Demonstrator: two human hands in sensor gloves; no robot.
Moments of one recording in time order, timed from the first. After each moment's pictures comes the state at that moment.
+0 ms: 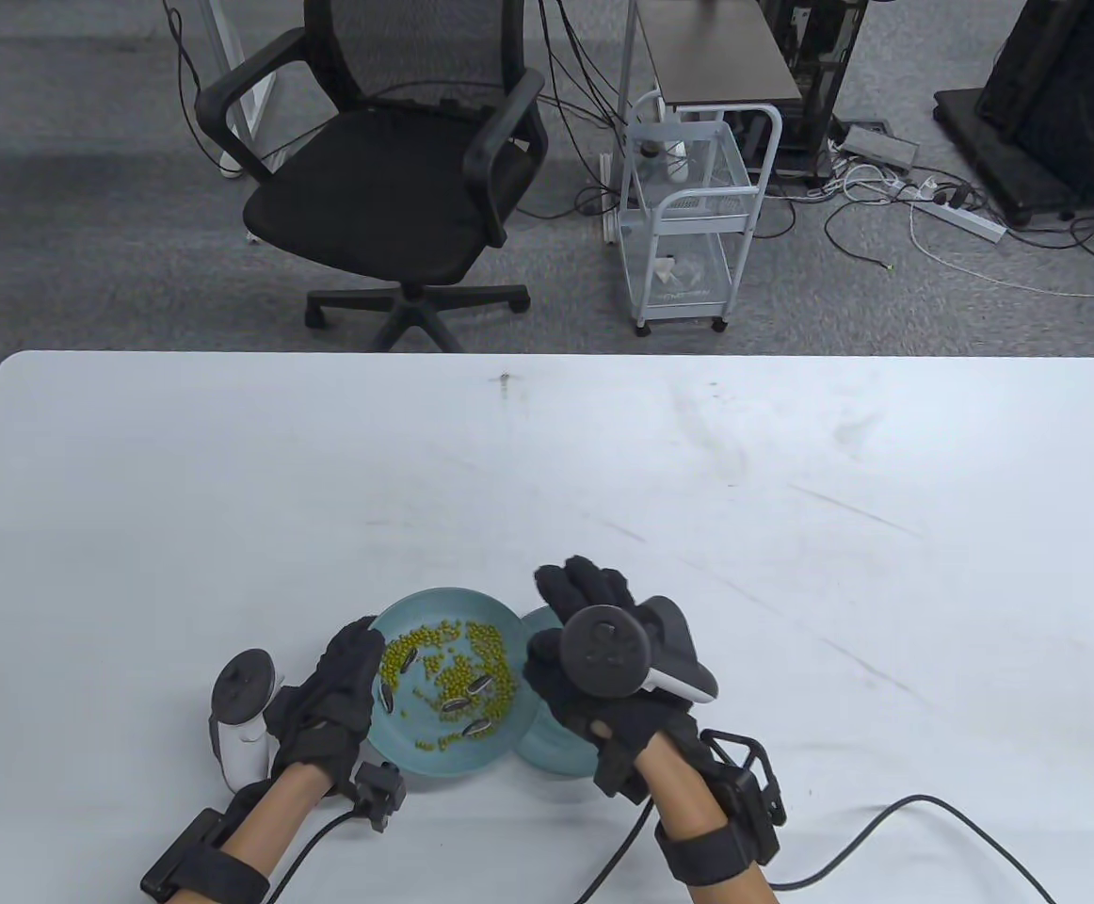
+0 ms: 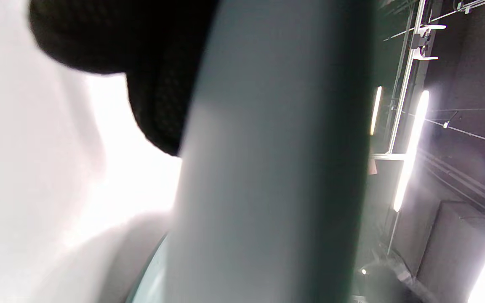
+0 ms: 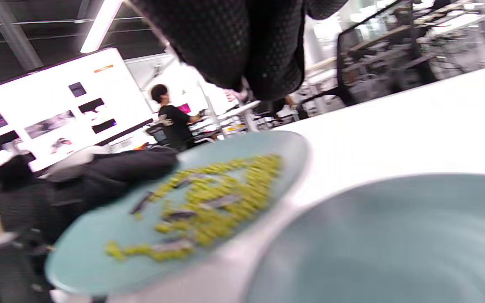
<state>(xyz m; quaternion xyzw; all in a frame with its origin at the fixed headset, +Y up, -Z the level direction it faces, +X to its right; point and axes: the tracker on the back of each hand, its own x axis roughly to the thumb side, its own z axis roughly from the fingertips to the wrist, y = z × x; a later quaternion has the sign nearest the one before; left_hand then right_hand) -0.259 -0.817 -0.268 -0.10 0.03 0.69 0.72 0.062 -0.696 -0.279 0.26 0.05 0.93 0.25</state>
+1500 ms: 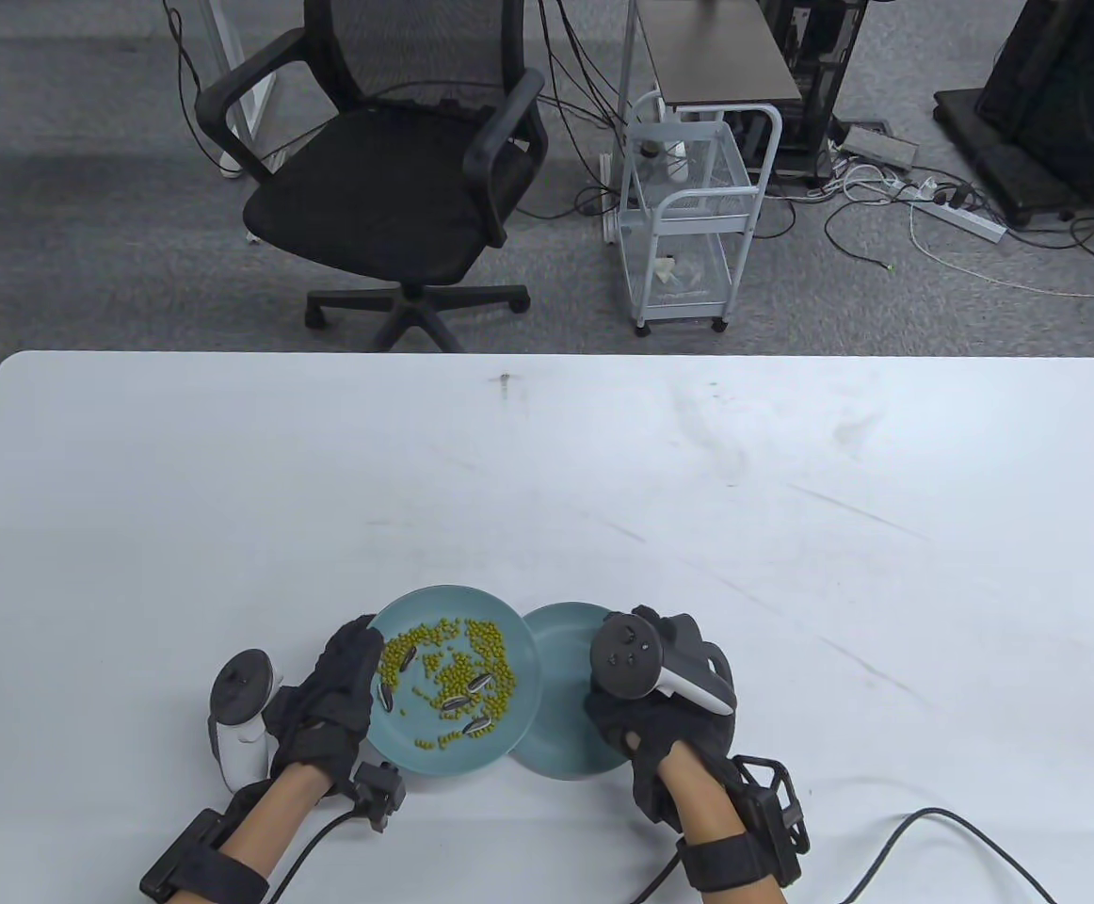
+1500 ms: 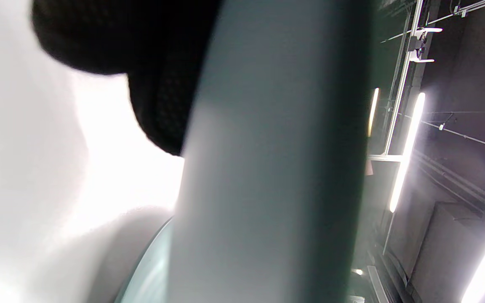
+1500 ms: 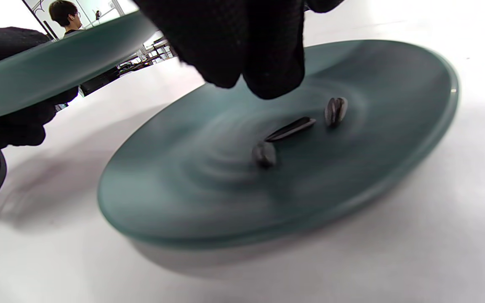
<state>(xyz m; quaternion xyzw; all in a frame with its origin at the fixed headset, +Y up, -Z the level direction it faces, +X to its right) -0.260 -0.817 -0.268 -0.10 0.02 0.69 0.71 0.075 -0.750 -0.286 0.19 0.17 0.95 0.17</state>
